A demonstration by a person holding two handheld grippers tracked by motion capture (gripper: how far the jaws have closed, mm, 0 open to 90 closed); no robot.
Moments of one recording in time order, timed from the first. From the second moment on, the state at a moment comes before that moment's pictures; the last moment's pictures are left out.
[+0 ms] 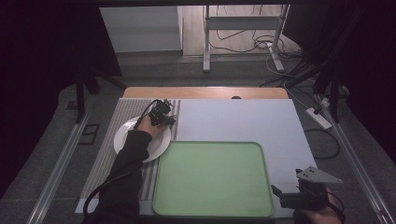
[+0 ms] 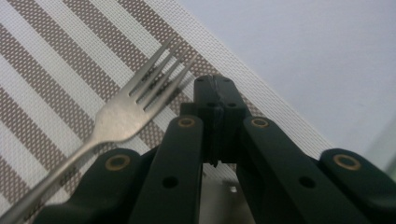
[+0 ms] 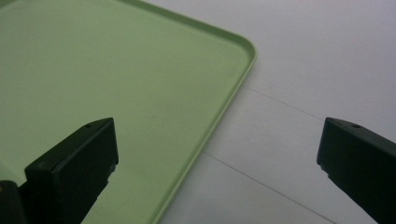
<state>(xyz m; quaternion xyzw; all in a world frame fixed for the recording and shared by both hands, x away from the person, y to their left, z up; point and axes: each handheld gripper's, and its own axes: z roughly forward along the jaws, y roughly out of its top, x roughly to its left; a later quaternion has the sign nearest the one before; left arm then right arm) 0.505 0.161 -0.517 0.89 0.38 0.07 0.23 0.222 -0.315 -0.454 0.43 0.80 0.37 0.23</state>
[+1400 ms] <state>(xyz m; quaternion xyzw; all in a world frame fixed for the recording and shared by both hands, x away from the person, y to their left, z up) 0.552 0.223 -0.511 0.86 0.46 0.08 0.22 0.223 -0.315 -0.455 0.42 0.80 0.37 0.23</state>
